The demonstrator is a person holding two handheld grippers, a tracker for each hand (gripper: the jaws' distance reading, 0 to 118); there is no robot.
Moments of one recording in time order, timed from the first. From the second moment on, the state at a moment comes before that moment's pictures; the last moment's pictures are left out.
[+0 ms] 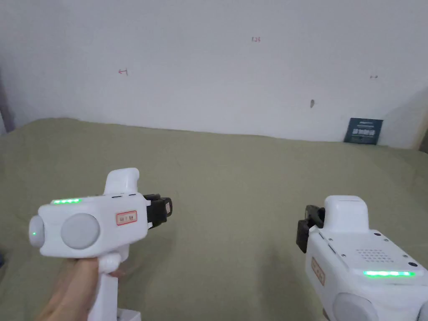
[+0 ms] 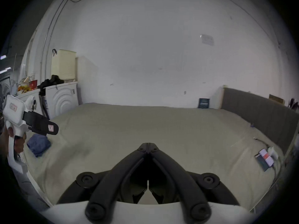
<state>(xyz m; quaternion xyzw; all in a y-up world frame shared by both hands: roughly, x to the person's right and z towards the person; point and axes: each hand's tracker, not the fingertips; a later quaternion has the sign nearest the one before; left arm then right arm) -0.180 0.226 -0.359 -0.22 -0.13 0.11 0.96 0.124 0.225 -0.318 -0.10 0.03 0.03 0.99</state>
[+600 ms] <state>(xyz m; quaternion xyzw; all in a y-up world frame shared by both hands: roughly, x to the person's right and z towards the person) -0.072 0.248 -0.320 -0.10 0.00 -0.03 0.99 0.175 0.242 -0.314 -0.06 0.01 0.01 1.00</state>
